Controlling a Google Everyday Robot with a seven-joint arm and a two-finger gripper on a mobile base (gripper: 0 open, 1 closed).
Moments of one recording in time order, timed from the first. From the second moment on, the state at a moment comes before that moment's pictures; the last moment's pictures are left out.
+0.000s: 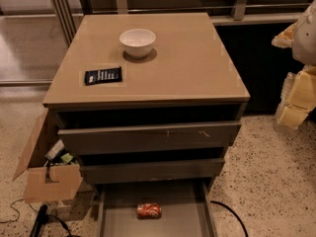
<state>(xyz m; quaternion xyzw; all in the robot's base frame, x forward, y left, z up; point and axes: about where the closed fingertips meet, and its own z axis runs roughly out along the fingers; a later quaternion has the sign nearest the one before) 0.438 -0.217 0.976 -0.60 0.78 -0.03 0.16</state>
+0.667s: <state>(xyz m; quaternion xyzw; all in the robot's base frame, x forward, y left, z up) 0.431 -0.220 0.960 -0.59 0.79 -0.01 0.16</state>
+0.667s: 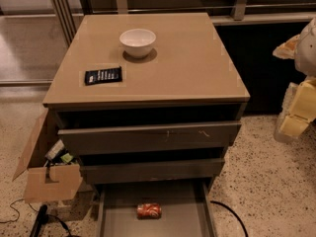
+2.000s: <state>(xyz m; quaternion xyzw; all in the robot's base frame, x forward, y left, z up) 0.412 -0.235 0.831 -0.57 0.79 0.10 0.20</state>
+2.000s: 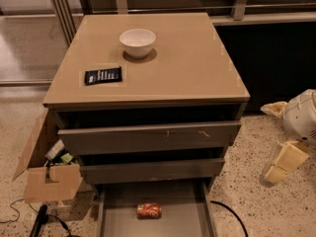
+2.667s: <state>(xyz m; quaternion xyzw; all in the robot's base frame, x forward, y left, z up) 0.395 -0.211 0.780 -0.53 0.80 0.15 0.23</state>
